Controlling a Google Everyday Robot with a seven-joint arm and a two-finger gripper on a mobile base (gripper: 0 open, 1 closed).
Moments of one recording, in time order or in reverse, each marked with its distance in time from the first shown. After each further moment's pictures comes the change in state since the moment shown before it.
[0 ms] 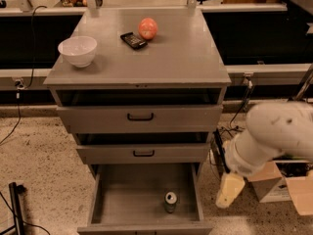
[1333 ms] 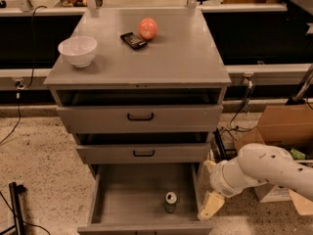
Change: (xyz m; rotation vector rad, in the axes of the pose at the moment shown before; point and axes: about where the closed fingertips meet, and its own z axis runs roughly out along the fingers) arm -0.006 0.015 0.125 -0.020 -0.223 -0.039
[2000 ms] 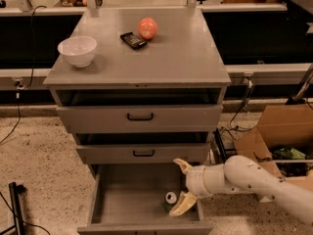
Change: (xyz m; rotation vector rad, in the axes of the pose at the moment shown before) arm -0.073 0.003 0.070 -0.011 -0.413 -0.143
